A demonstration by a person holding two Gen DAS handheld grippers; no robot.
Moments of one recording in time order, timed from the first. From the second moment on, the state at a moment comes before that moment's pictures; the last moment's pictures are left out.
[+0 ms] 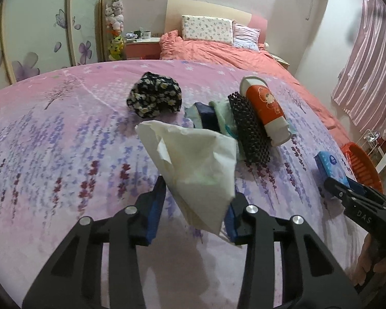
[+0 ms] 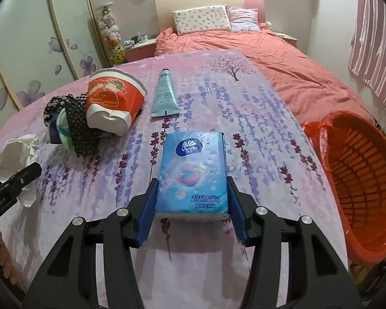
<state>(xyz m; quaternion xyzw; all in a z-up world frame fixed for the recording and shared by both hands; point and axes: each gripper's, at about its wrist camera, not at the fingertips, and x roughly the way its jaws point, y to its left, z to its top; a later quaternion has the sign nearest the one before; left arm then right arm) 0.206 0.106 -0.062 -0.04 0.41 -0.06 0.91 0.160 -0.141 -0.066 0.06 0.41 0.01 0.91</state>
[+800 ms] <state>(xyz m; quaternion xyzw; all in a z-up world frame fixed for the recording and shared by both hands) 0.171 -0.011 0.006 0.01 0.36 -0.18 0.92 0.108 -0.226 -0.001 0.08 0.32 -0.05 0.94</state>
